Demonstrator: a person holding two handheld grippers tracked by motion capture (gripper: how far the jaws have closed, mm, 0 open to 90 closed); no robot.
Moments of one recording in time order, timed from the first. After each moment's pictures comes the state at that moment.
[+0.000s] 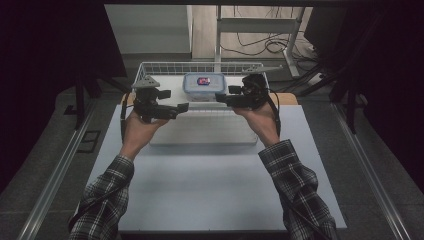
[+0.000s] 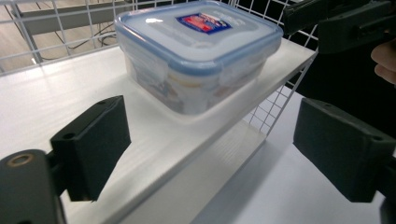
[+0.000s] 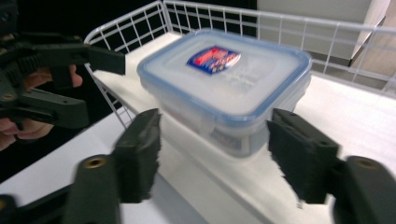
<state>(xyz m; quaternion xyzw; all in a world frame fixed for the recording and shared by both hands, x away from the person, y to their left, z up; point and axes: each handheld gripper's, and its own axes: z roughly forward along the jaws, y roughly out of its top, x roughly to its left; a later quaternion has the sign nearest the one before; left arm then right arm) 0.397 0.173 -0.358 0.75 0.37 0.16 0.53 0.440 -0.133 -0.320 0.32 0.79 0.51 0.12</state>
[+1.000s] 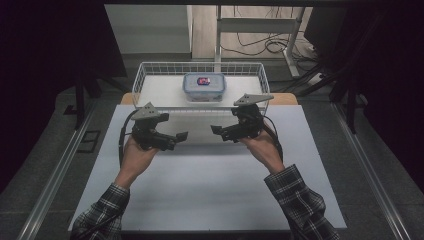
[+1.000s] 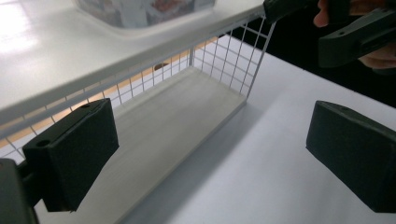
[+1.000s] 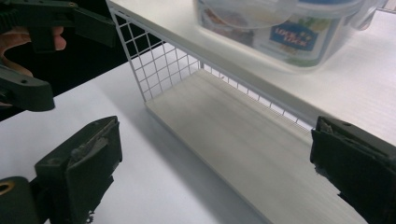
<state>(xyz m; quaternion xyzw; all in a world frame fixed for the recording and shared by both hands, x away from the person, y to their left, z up) 0.342 0.166 -0.395 0.77 0.34 0.16 0.52 0.391 -0.129 -0.365 0.29 0.82 0.47 0.13</state>
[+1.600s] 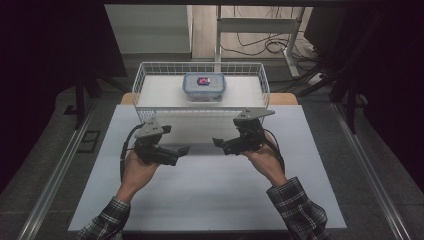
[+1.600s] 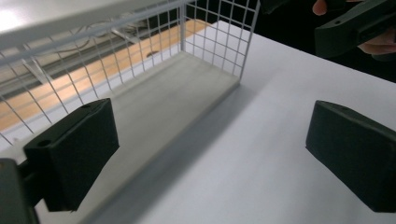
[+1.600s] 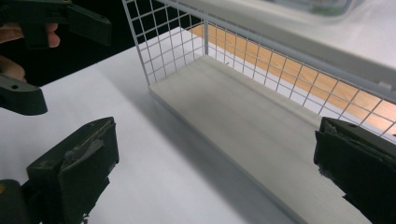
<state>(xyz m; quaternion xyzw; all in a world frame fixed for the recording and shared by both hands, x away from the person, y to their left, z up) 0.316 0.157 -0.418 0.78 0.33 0.17 0.51 0.369 -0.137 -0.389 0.28 0.82 0.47 0.14</state>
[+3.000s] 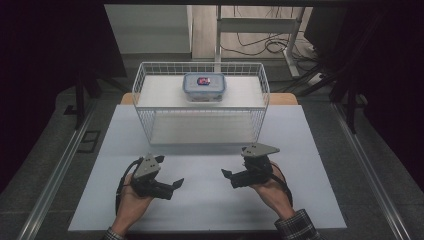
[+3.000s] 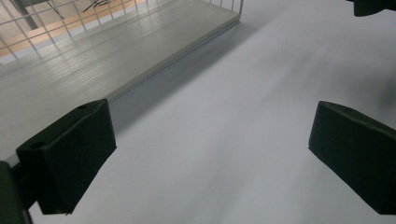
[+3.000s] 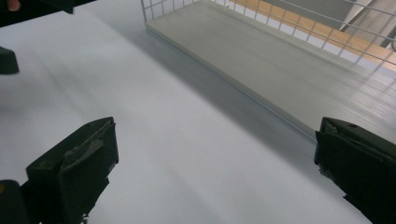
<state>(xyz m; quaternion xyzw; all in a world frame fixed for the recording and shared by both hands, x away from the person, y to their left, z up) 0.256 0.168 -0.485 0.79 0.35 0.19 0.47 0.311 -0.167 -0.449 0.28 0.84 0.43 0.17</state>
